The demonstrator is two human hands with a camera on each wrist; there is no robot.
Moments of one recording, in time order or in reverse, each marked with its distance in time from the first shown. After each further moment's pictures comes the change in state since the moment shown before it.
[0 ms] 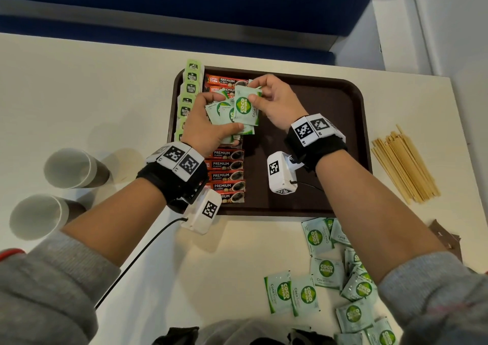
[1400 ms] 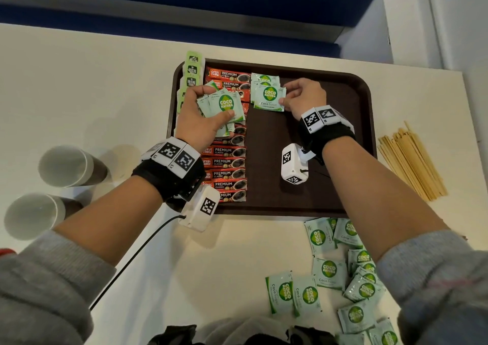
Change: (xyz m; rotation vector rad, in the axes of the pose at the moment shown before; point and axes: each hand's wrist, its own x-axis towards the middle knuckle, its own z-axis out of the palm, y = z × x) left_hand 0.009 -0.006 -0.006 0.009 0.116 -0.016; right_hand 0.023 0.042 -0.034 -0.341 0.375 0.308
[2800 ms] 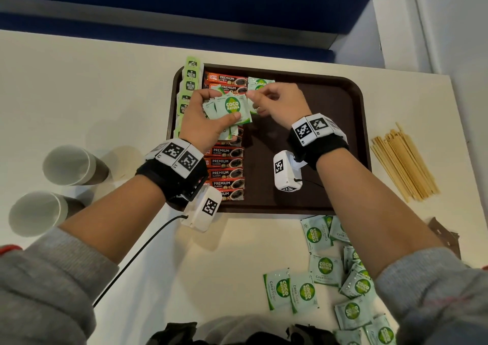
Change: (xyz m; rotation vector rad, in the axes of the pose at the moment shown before) left_hand -0.010 0.009 0.006 0.032 -0.037 0.069; right_hand -0.041 -0.028 0.002 0.120 -0.228 -0.279
